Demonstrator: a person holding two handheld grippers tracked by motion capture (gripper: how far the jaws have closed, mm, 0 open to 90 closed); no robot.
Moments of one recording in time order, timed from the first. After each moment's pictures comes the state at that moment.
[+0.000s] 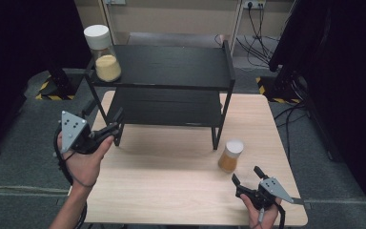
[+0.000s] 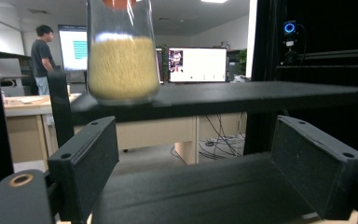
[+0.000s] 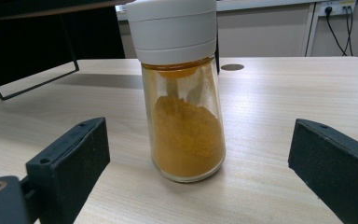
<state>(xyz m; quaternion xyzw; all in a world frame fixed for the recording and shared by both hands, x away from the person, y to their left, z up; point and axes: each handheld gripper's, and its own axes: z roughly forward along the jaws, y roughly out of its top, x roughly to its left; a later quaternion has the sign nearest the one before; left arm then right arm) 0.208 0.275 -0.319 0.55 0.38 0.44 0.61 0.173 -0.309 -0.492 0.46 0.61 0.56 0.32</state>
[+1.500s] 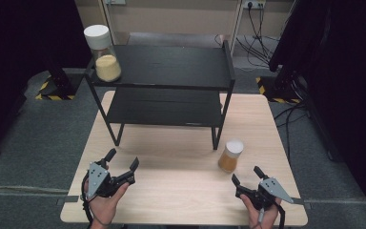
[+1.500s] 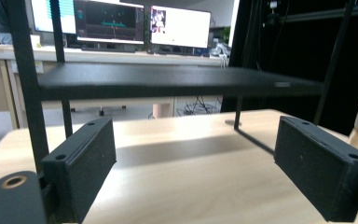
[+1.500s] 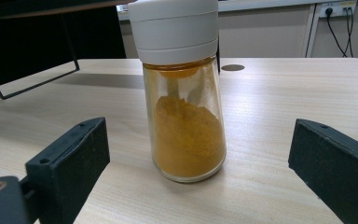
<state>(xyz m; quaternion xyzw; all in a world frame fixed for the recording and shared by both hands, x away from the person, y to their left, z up) 0.180 0.275 -0.461 0.58 0.40 0.37 0.61 0.172 -0.309 -0.493 0.46 0.61 0.56 0.32</state>
